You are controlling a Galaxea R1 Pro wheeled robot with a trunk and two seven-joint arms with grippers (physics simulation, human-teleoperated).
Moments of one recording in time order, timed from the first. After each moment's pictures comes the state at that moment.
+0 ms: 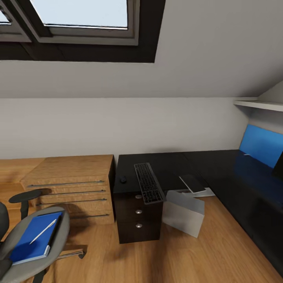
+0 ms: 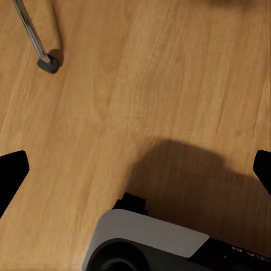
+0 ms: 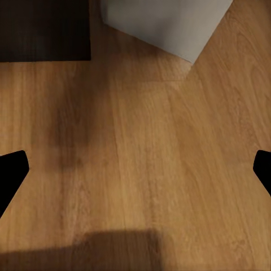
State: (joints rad) left arm -0.22 -0.01 -2.13 -0.12 2.35 -0.47 0.24; right arm -0.33 0.10 0.27 0.02 -0.14 -0.53 -0.31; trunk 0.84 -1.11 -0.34
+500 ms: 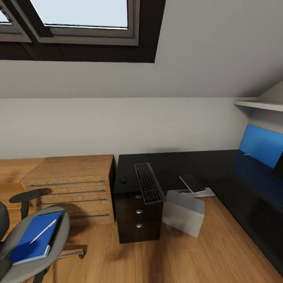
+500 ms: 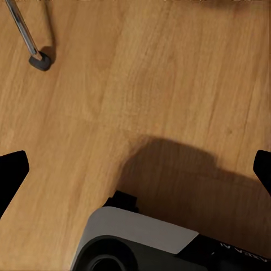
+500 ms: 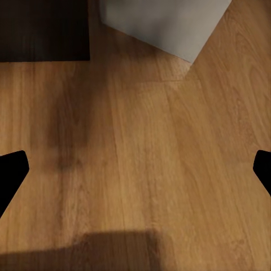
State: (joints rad) left arm -0.22 -0.03 -2.12 -0.12 2.35 -0.47 0.24; right arm -0.33 0.10 0.27 0.02 -0.14 -0.53 -0.31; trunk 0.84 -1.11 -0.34
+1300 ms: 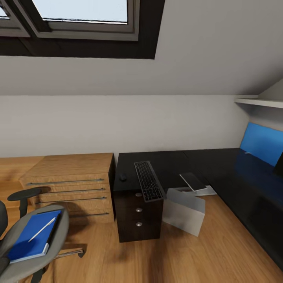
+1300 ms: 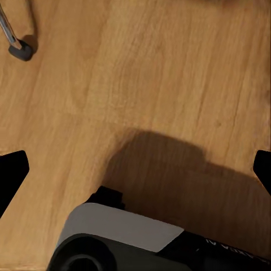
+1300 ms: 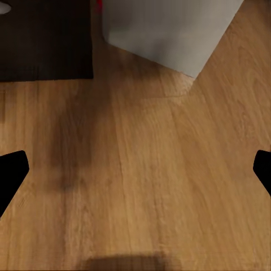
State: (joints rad) left arm -0.22 -0.07 -2.12 -0.09 2.35 -0.44 0.24; right arm -0.33 0.10 0.27 -0.01 -0.14 -0.56 -0.31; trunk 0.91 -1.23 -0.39
